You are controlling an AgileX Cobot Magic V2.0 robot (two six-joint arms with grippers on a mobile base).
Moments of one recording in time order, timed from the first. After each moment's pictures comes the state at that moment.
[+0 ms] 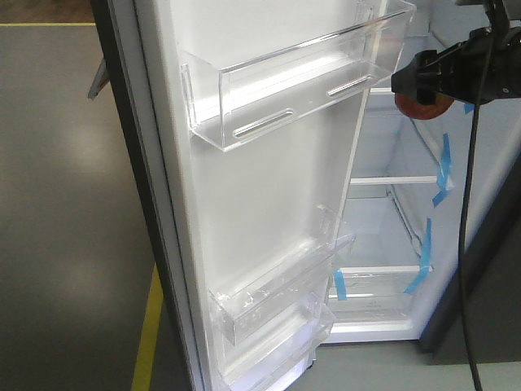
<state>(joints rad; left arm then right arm) 0.04 -0.01 0.02 0.13 0.22 -0.14 0.01 1.54 -1.43 0.48 0.61 -0.49</state>
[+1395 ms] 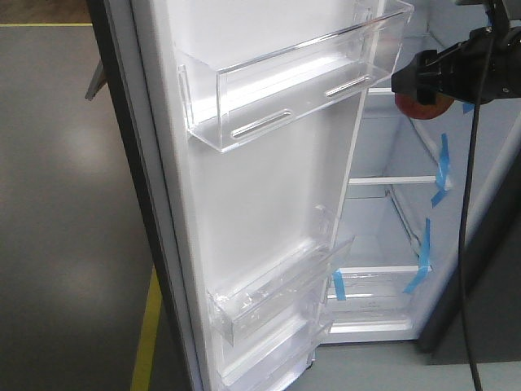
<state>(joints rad) 0.04 -0.01 0.02 0.13 0.22 -0.14 0.01 1.54 -1.43 0.48 0.61 -0.49</state>
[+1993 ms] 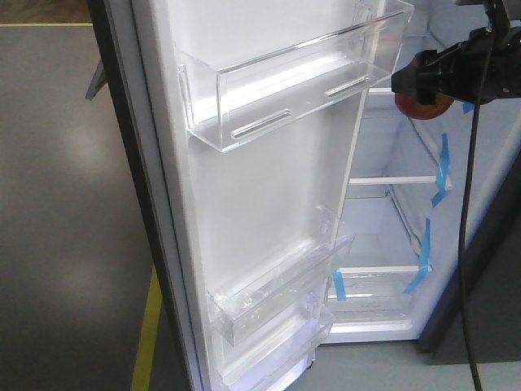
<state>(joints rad) 0.04 -0.01 0.02 0.13 0.22 -0.14 0.01 1.54 -1.43 0.48 0.61 -0.49</state>
